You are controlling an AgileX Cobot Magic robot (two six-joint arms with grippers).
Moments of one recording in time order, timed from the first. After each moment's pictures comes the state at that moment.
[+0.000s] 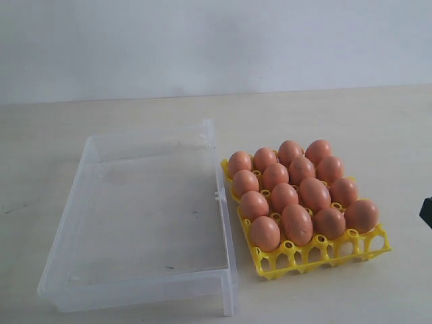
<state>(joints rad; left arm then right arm) -0.01 0.01 0.00 -0.05 0.37 0.21 0.39 0.40 -0.04 -0.02 -0.04 0.18</state>
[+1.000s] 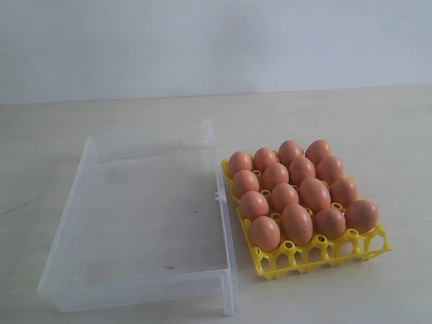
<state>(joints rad) -0.01 0.01 0.00 -0.05 0.37 0.21 0.15 0.01 -0.01 0.02 0.00 0.18</state>
